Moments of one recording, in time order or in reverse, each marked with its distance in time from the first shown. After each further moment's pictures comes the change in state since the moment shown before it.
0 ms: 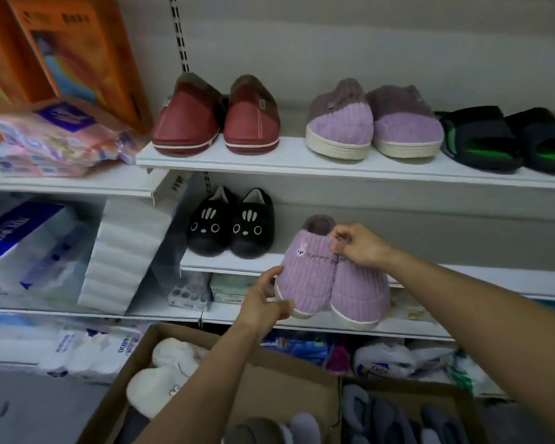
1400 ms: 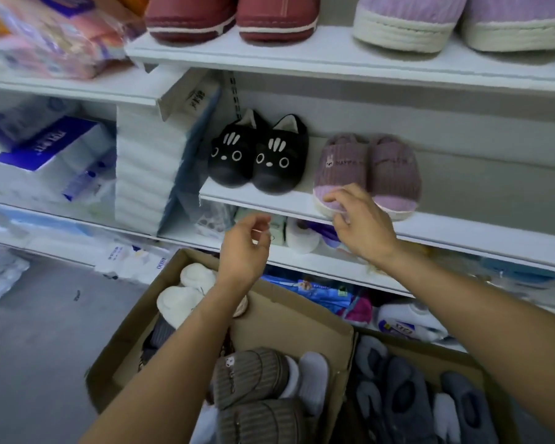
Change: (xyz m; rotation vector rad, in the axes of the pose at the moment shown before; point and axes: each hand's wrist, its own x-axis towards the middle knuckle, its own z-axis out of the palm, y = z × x) left_hand 0.005 -0.036 -0.026 0.555 0.493 0.274; right_hand -0.014 0.005 0.087 -0.070 0.170 -0.328
